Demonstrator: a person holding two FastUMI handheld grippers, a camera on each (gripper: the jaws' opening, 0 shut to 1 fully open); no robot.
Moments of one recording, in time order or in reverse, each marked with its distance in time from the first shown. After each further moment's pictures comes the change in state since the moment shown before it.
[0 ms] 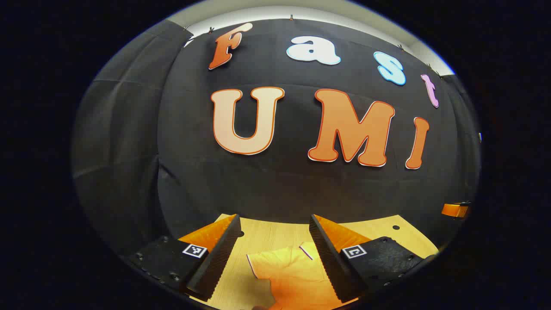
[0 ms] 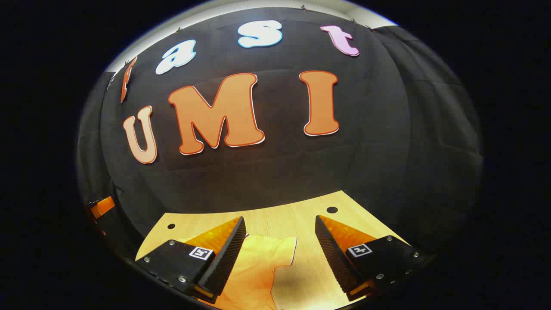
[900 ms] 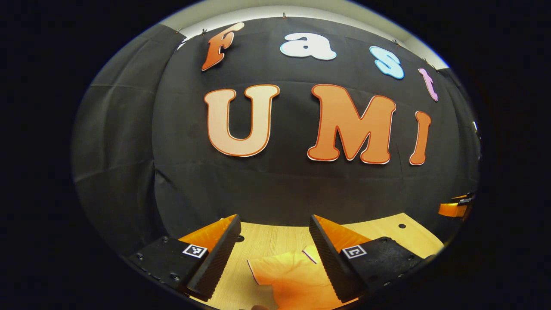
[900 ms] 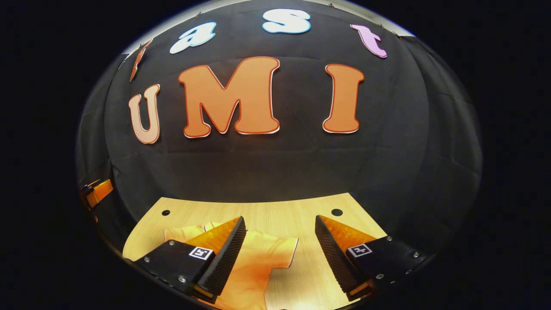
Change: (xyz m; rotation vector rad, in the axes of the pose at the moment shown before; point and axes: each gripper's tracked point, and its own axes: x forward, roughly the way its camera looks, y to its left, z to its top) left arm 0.027 0.002 0.005 0.046 -0.023 -0.002; right arm 0.027 0.028 -0.004 -0.117 0.082 0.022
